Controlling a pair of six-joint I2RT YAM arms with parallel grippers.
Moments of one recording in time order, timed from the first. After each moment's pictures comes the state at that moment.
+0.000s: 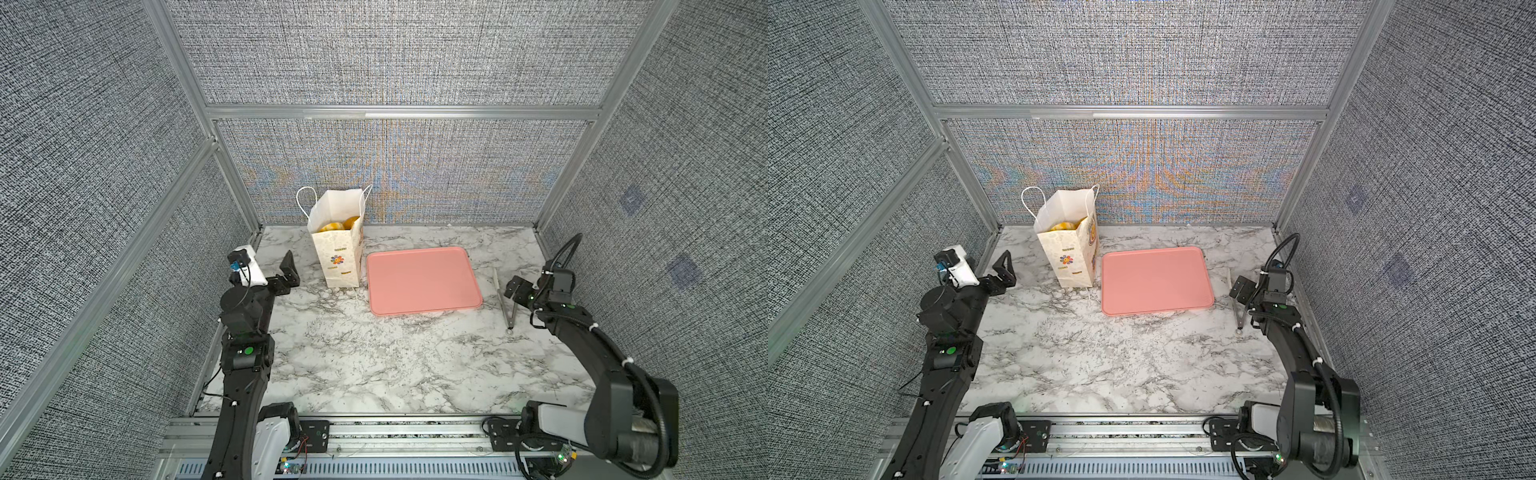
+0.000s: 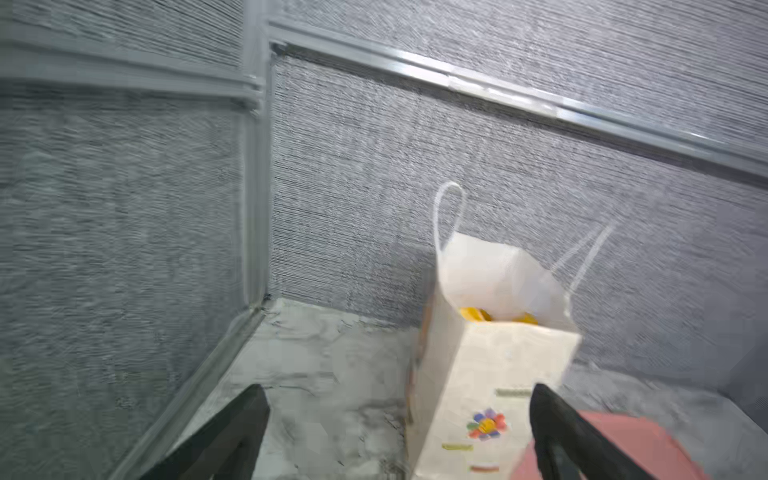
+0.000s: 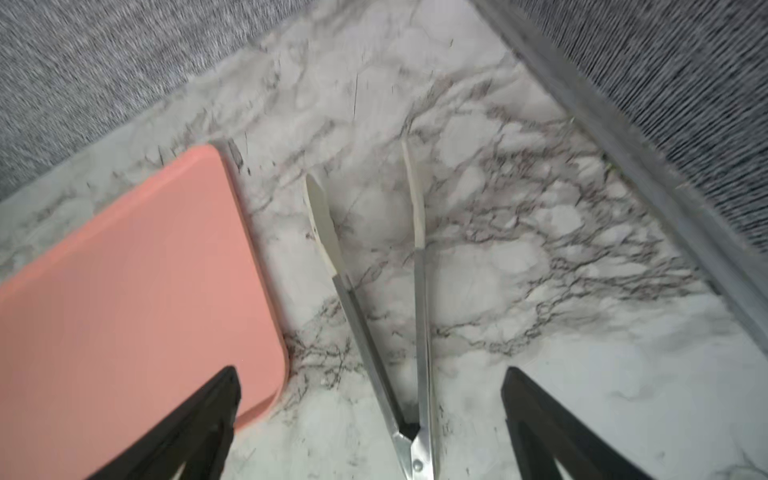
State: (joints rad) left arm 0.09 0.78 0.64 0.11 0.22 -0.23; right arm -0.13 1.32 0.77 -0.28 -0.01 0.35
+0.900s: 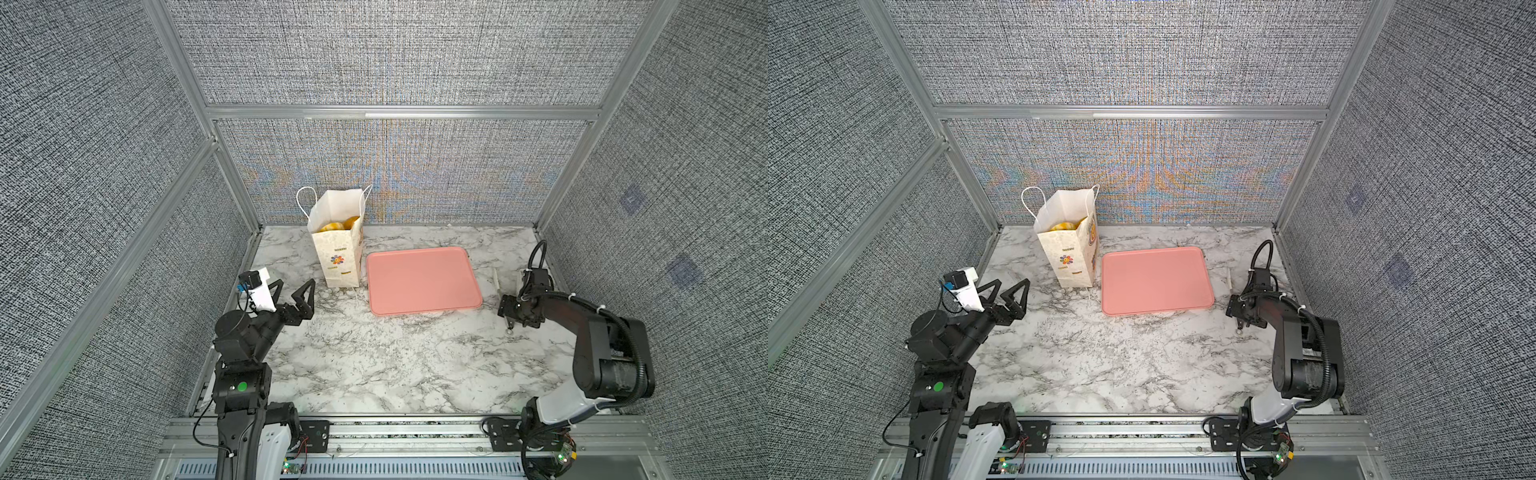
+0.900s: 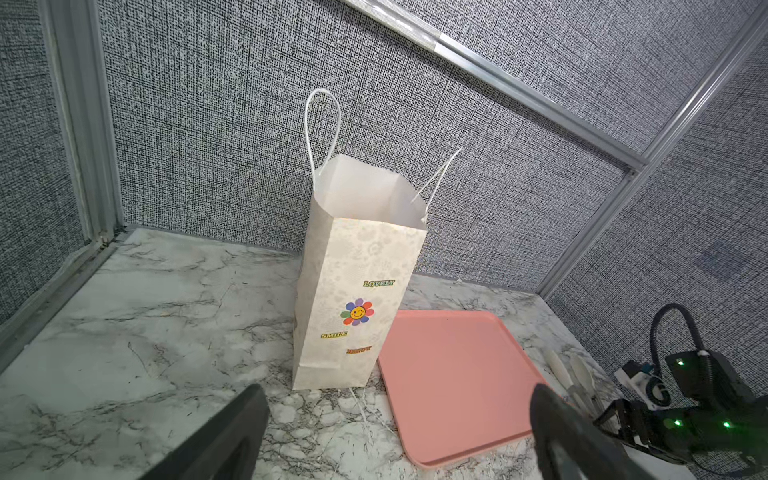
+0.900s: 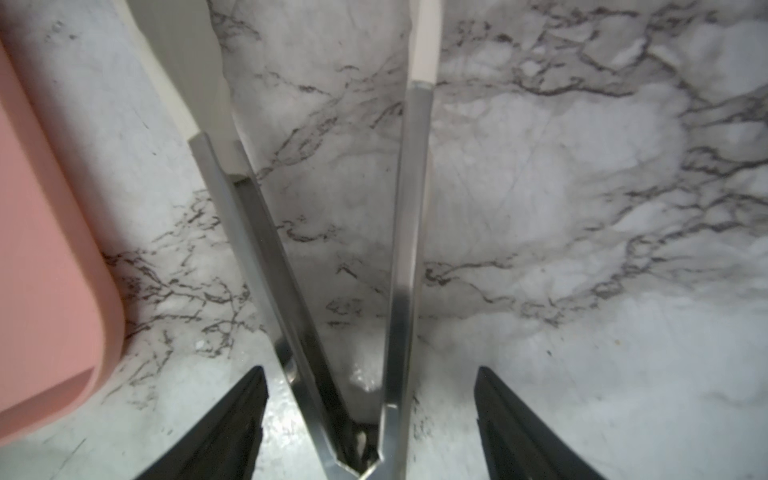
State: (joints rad) left arm 0.08 0.52 0.62 -0.18 0.45 -0.36; right arm -0.12 1.62 0.85 -0.38 0.02 0.22
